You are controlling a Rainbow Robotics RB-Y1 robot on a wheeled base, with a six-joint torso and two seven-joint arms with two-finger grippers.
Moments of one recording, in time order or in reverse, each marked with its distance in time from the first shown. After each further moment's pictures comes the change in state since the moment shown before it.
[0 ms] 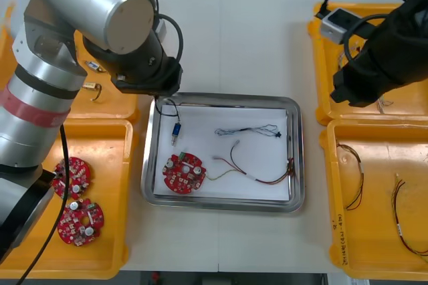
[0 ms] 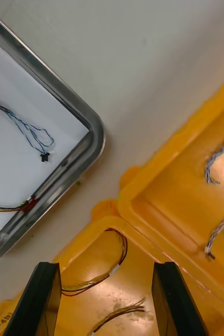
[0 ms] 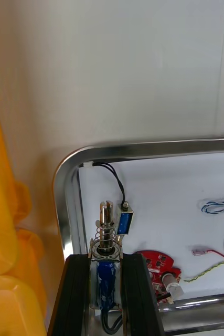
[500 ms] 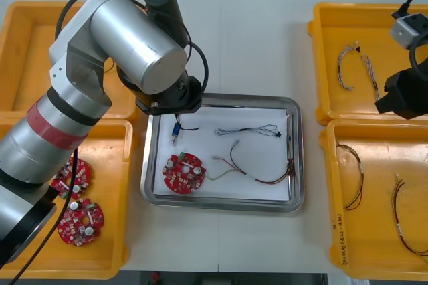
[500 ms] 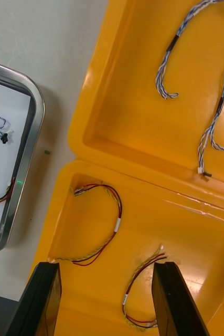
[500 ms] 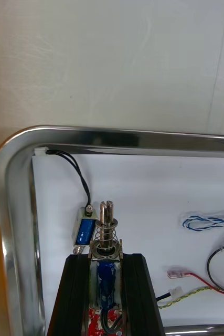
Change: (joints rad) right arm 0.233 -0.112 -0.243 -0.107 -0.090 0.000 -0.239; left arm 0.033 -0.002 -0.179 -0.001 -0.033 -0.133 0.238
